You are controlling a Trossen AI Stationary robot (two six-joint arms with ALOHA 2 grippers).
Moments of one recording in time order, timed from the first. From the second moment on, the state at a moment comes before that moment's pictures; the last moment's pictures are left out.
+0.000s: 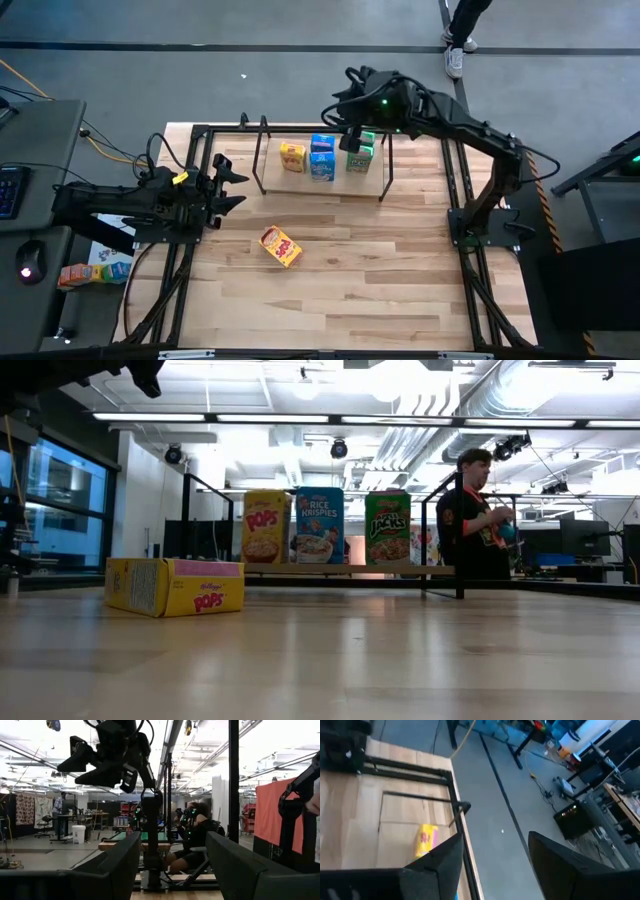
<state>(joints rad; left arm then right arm) 0.03 0.43 0.24 0.57 0.06 -0.02 -0.22 1.70 2.13 -0.87 0.32 -0.43</state>
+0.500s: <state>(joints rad) 0.03 0.43 0.24 0.55 0.06 -0.01 -0.22 1.63 2.11 -1.30 0.36 -0.09</state>
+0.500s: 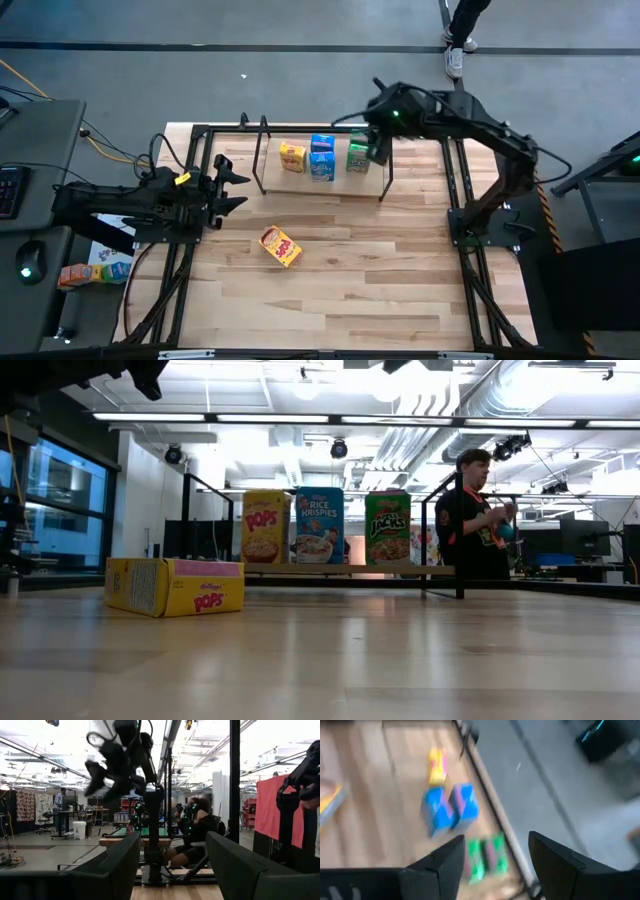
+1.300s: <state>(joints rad) 0.03 0.43 0.24 0.54 0.06 -0.02 0.26 1.13 0.57 0.60 0.34 -0.10</state>
